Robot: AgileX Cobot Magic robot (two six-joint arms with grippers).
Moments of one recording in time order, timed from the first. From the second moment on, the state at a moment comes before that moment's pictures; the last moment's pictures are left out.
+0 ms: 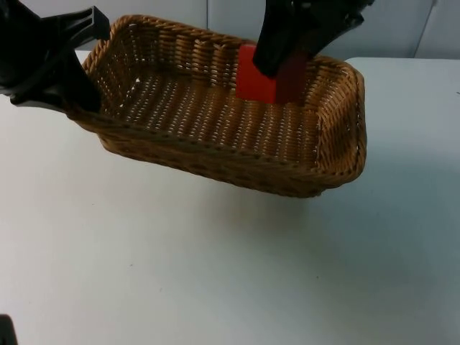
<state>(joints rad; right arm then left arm) 0.44 2.02 -1.78 0.36 1.13 -0.45 -0.14 1.70 -1.02 -0.78 0.58 0.39</state>
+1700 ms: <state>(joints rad) 0.40 1.87 -2.14 -0.12 1.05 -0.22 -0.14 1.70 -1.02 -0.77 0.53 0.39</state>
